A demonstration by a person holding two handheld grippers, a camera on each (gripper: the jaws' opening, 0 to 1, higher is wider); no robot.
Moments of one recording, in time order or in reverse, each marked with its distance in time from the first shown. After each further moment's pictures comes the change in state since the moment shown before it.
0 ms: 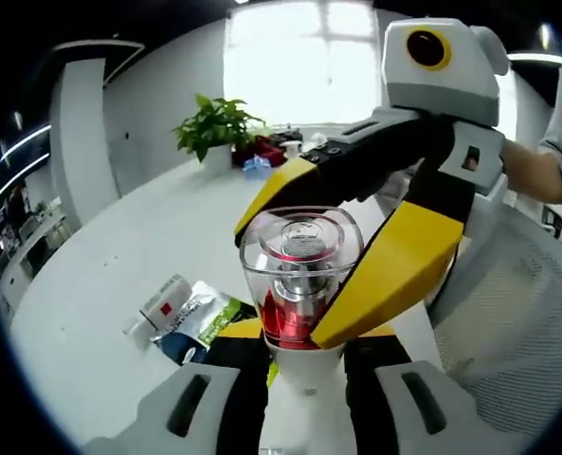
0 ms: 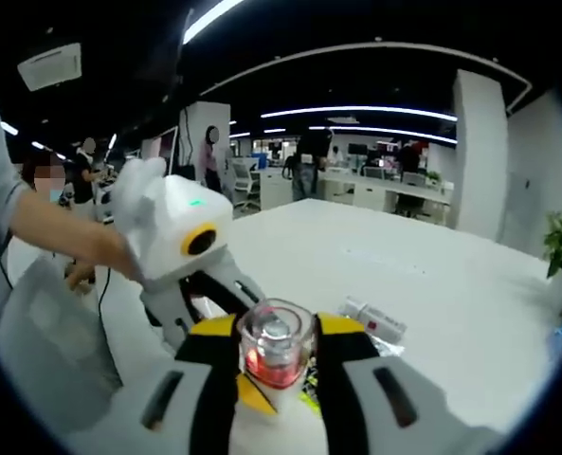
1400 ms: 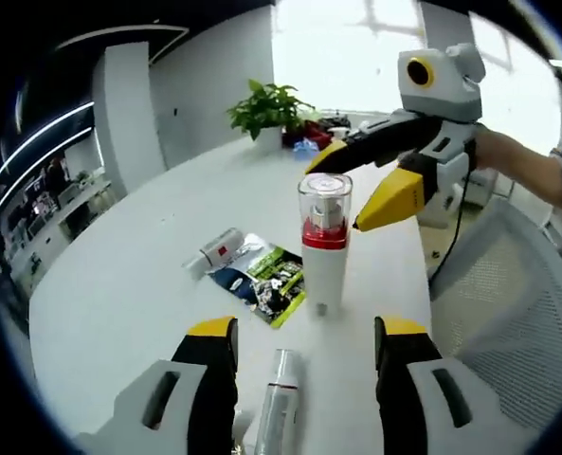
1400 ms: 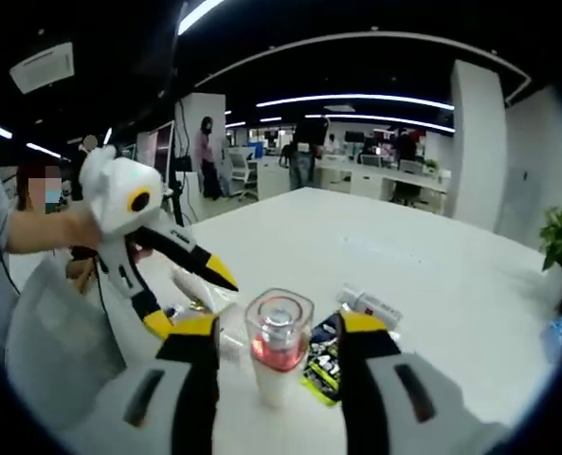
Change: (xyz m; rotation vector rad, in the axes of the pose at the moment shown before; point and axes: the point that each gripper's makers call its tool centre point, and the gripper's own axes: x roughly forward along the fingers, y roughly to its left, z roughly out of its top) left arm -0.098 0.002 -0.033 -0.119 0.078 0.229; right arm -0.015 0.006 -0.001 0.016 0.065 -0.007
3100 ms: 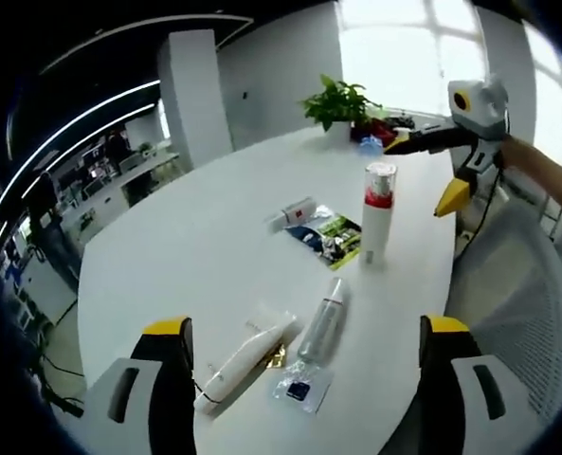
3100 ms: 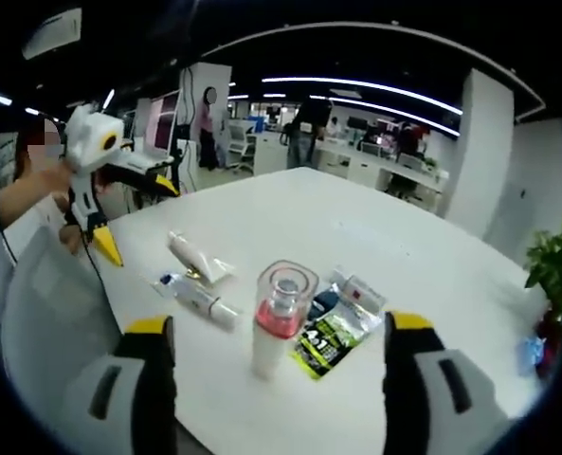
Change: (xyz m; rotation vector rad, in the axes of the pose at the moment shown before) left arm -0.103 0.030 -0.045 -0.126 0.050 0.279; right arm -0.019 0.003 -0.014 -0.107 0.116 -0.053
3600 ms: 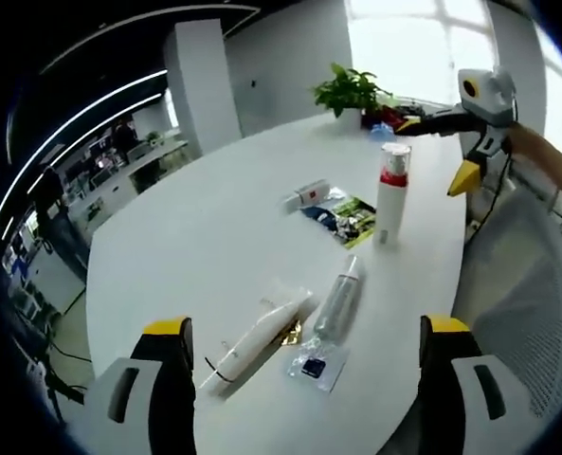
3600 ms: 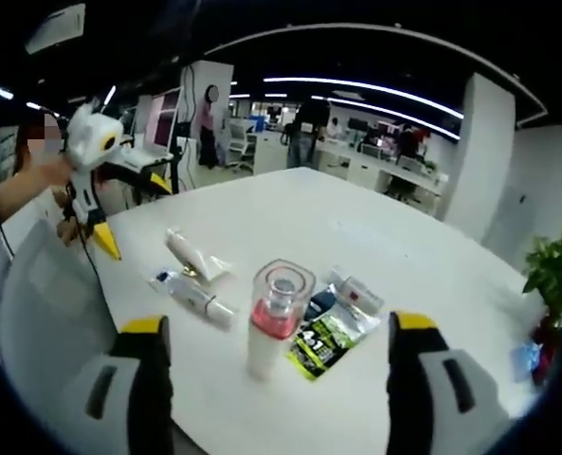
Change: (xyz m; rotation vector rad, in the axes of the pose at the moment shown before) left arm -0.004 0.019 -0.022 -0.009 0.055 0.043; right arm 0.002 -0.002 -0.002 -0.025 0.010 -0.006
